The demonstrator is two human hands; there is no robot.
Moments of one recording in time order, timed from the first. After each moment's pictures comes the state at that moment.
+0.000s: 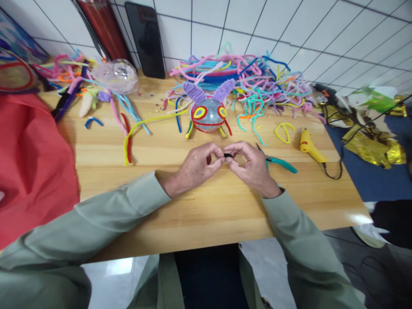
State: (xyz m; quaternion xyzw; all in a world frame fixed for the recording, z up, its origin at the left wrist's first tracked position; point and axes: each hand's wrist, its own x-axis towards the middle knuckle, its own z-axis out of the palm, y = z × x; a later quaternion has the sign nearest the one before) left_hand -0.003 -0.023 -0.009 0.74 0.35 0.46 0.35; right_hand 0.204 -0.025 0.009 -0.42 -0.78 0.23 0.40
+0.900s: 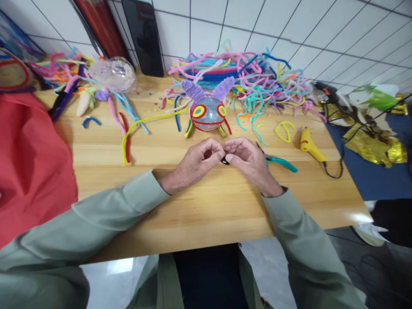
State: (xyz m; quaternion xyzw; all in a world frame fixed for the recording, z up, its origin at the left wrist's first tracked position) left_hand -0.005 -0.019 -0.002 0.68 0.34 0.45 0.47; right_hand 0.203 -0.021 0.003 -0.42 -0.65 0.47 0.43
